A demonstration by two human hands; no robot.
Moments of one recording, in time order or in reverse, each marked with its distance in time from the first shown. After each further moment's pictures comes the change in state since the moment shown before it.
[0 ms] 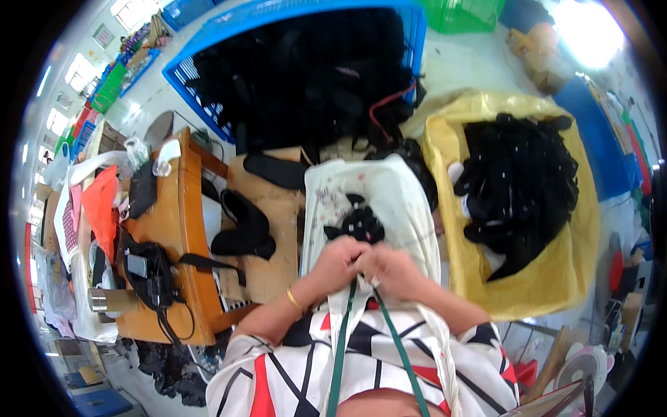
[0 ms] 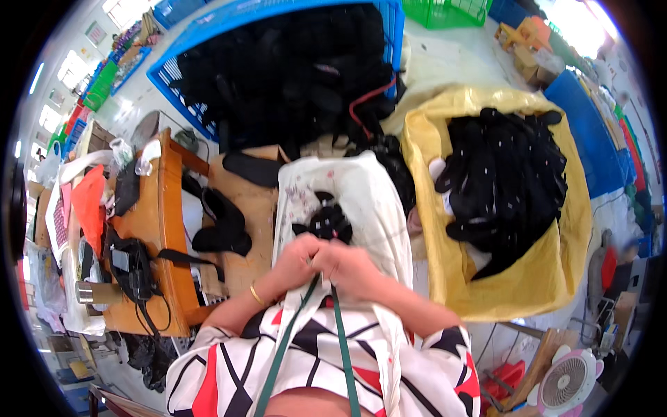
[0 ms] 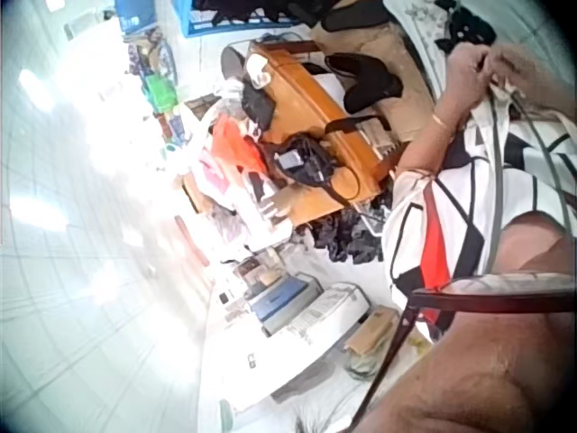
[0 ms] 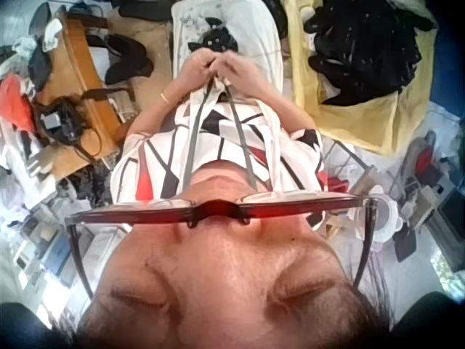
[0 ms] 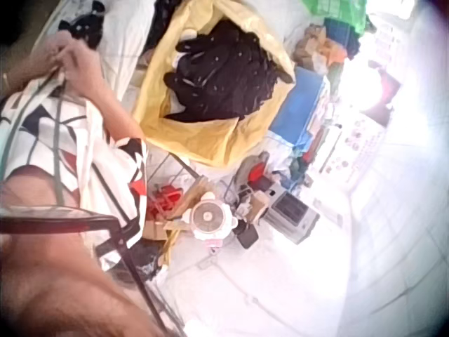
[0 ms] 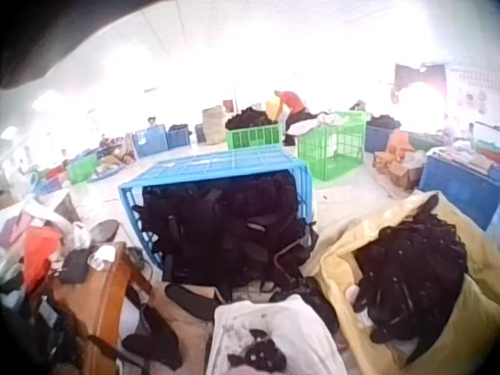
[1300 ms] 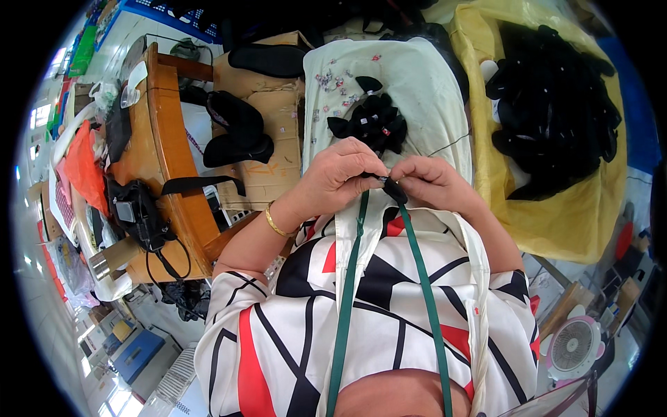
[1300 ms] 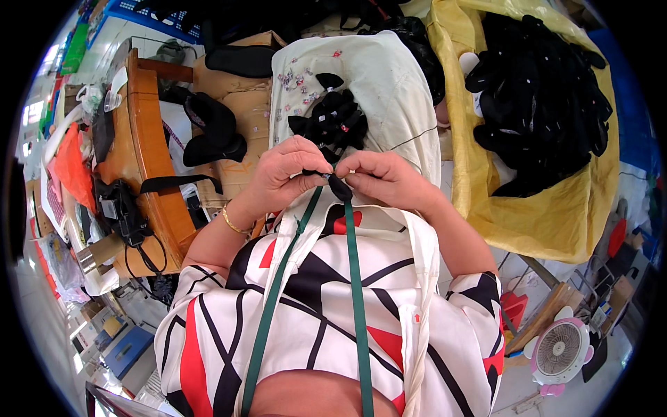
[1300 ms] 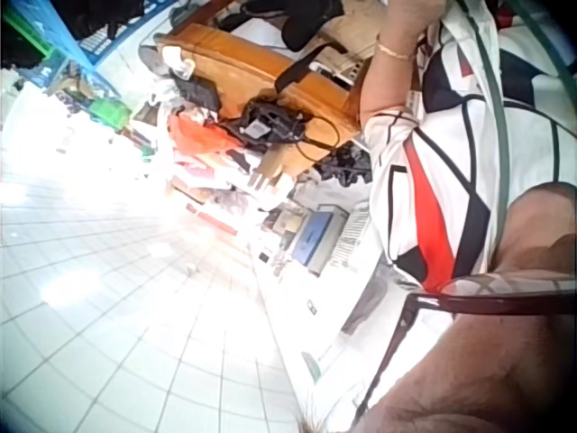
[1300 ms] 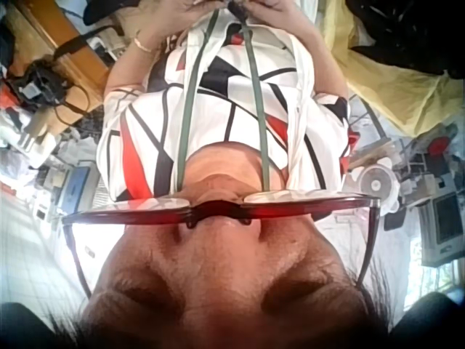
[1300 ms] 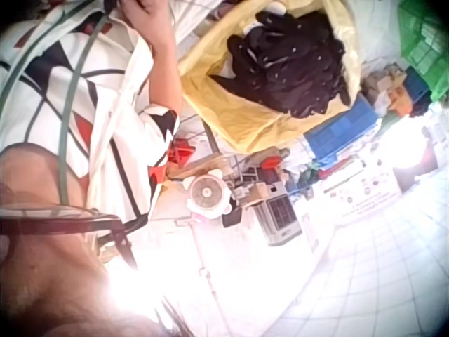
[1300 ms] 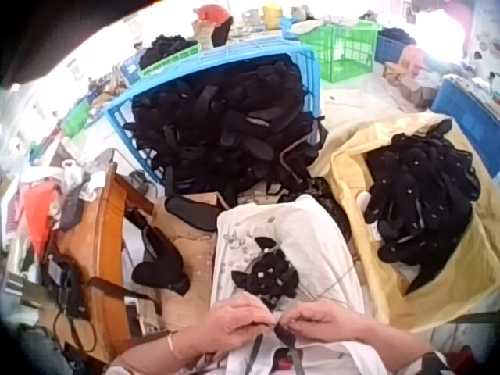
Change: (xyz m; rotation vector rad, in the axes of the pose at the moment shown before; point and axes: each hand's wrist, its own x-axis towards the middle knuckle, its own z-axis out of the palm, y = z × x) left_hand -0.006 0.000 -0.025 -0.222 -0.119 0.076; right_hand -0.016 0.056 -0.016 0.525 -0.245 0.196
